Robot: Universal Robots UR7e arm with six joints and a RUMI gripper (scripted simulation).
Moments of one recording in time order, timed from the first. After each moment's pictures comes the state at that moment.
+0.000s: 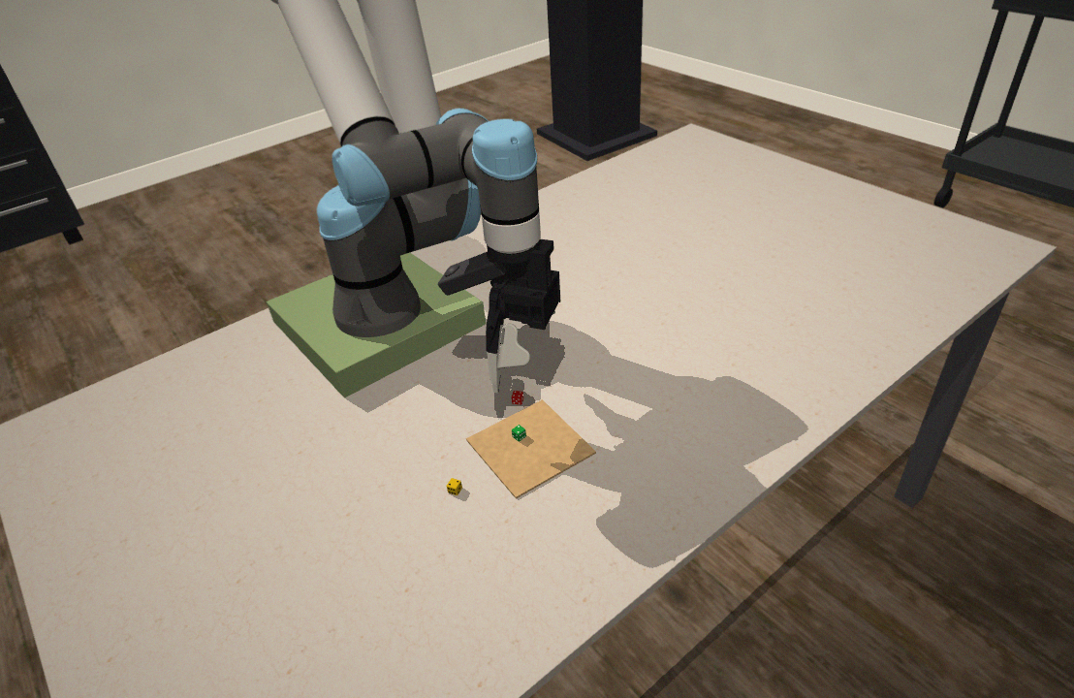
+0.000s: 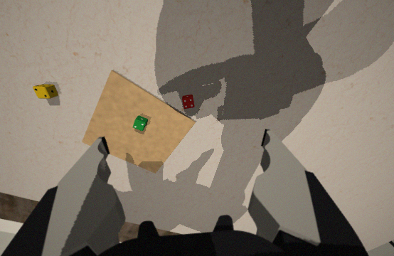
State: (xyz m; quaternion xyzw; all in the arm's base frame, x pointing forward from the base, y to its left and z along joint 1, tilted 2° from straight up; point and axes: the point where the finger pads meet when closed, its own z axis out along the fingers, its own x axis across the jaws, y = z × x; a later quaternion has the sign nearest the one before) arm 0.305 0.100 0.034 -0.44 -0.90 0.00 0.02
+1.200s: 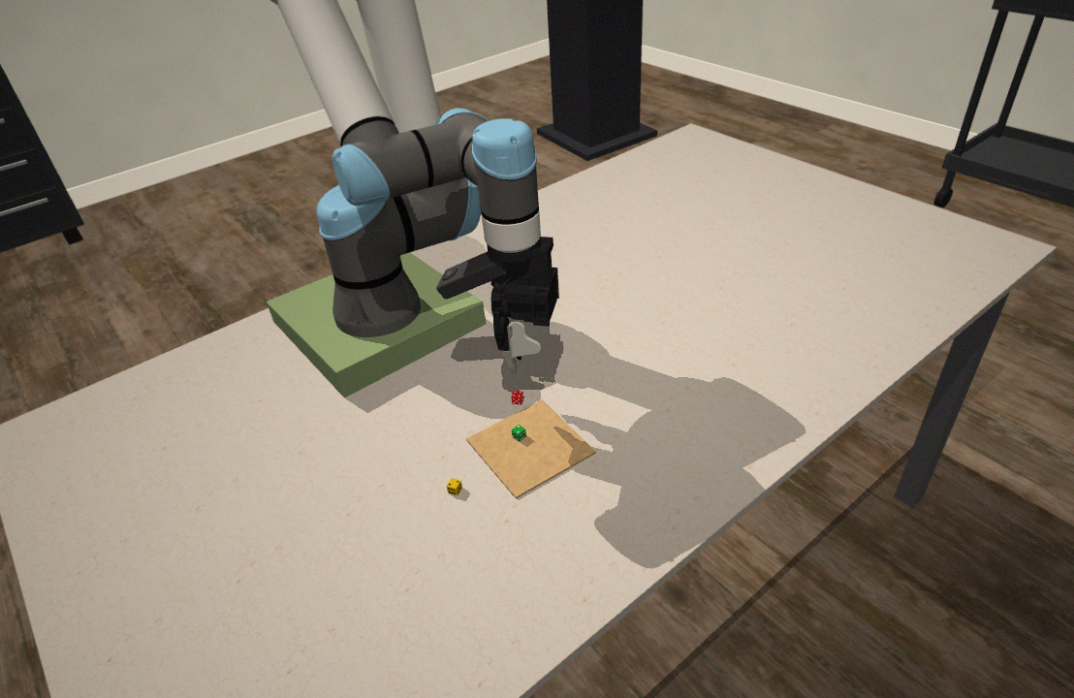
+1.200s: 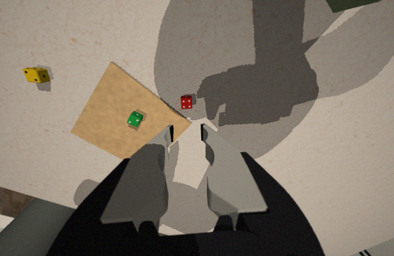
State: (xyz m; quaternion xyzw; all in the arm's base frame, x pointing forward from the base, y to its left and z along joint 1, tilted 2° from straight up) arm 0.303 0.101 0.033 -0.39 -0.92 0.00 0.02
